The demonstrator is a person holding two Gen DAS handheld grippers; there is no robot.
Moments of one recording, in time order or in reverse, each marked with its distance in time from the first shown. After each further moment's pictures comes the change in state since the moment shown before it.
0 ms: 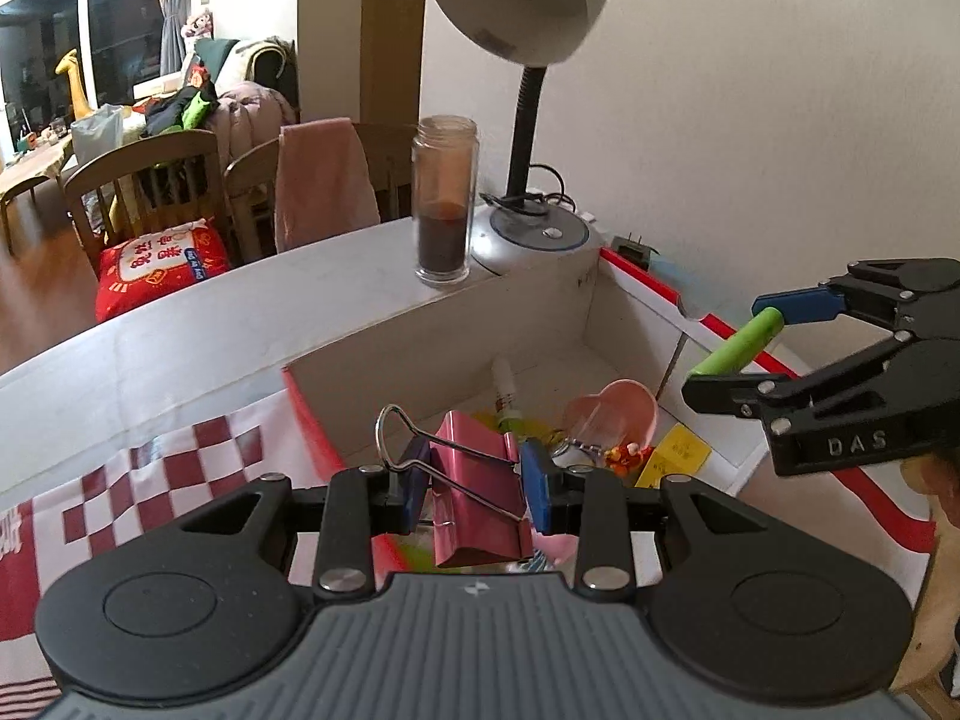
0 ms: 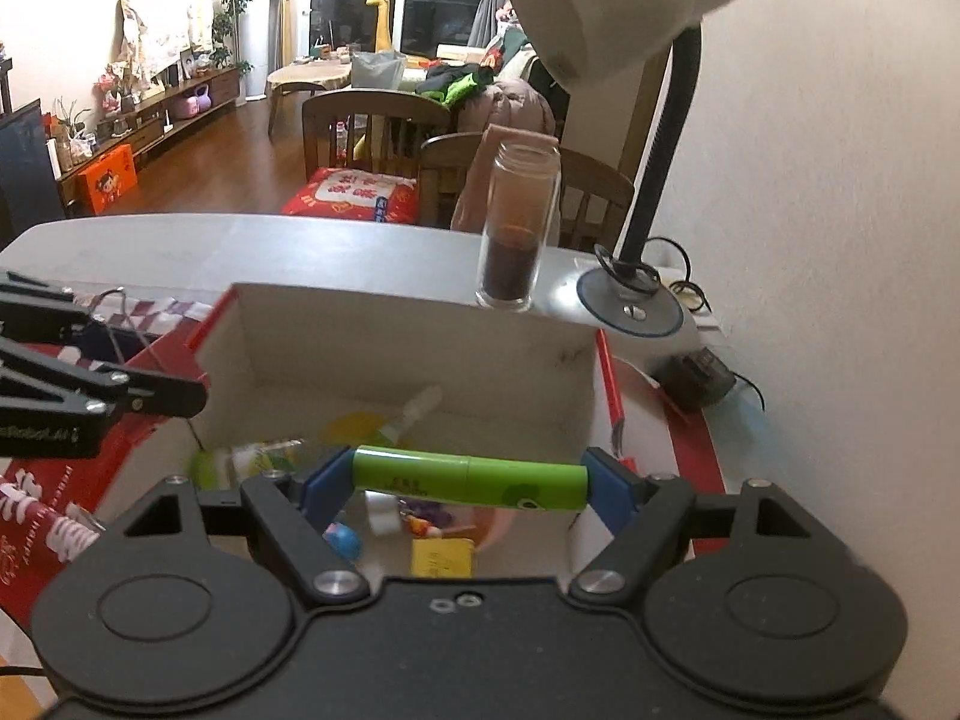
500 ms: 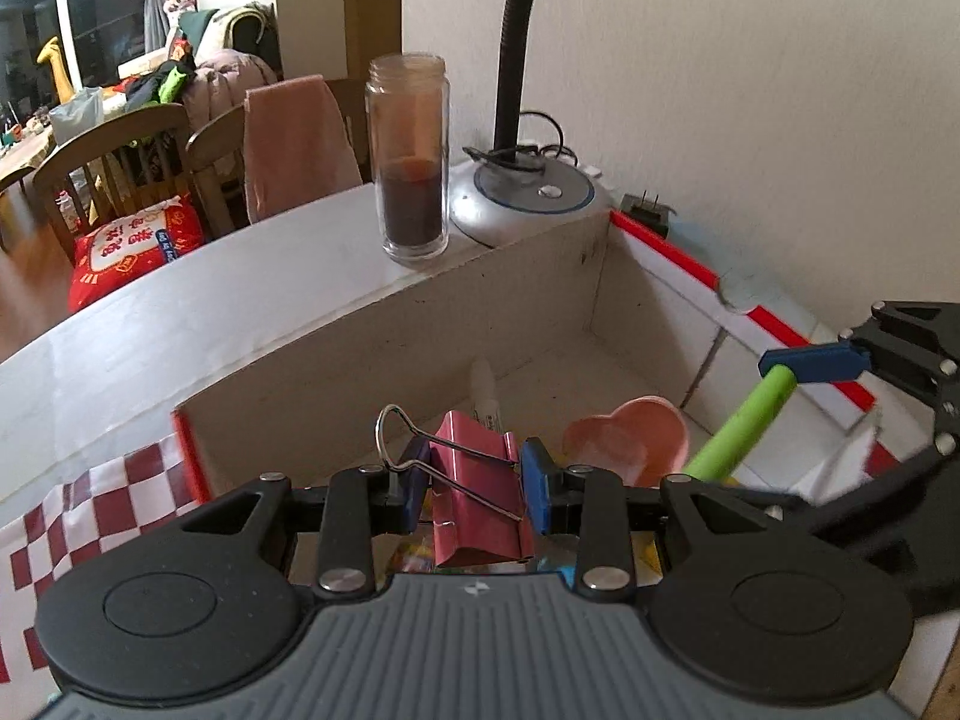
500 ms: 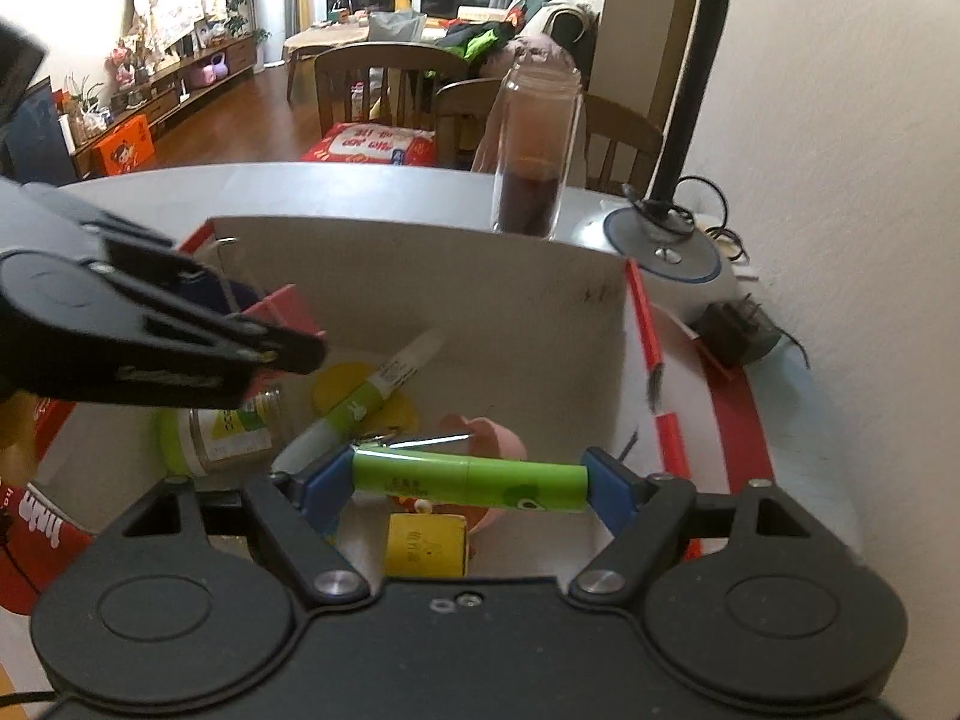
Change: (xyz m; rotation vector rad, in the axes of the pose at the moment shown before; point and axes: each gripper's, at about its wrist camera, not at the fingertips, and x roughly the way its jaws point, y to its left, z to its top) left arm 0.087 -0.021 0.026 0.035 0.098 0.018; right arm 0.042 -0.009 -0.015 -0.005 0.080 0.062
